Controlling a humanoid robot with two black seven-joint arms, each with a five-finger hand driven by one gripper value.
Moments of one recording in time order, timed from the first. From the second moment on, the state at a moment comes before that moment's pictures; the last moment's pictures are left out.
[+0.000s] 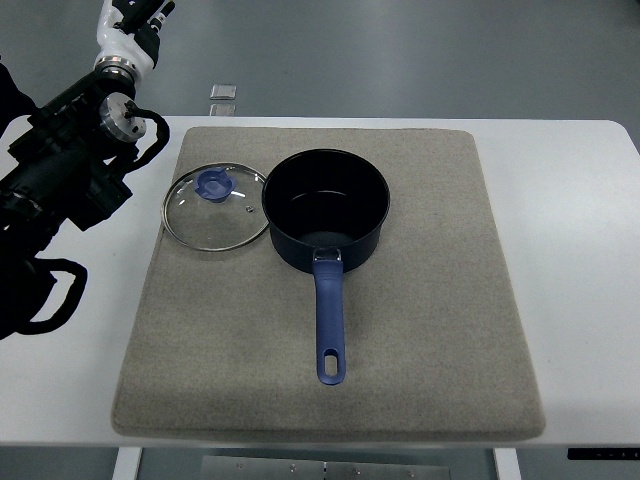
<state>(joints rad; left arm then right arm) -1.21 0.07 -0.53 -0.12 -0.25 -0.06 -0.35 0.03 0.00 -0.04 0.19 0.01 -0.01 0.06</state>
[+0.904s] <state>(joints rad) -1.21 0.07 -0.53 -0.12 -0.25 -0.06 -0.35 0.03 0.00 -0.04 0.19 0.01 -0.01 0.06</state>
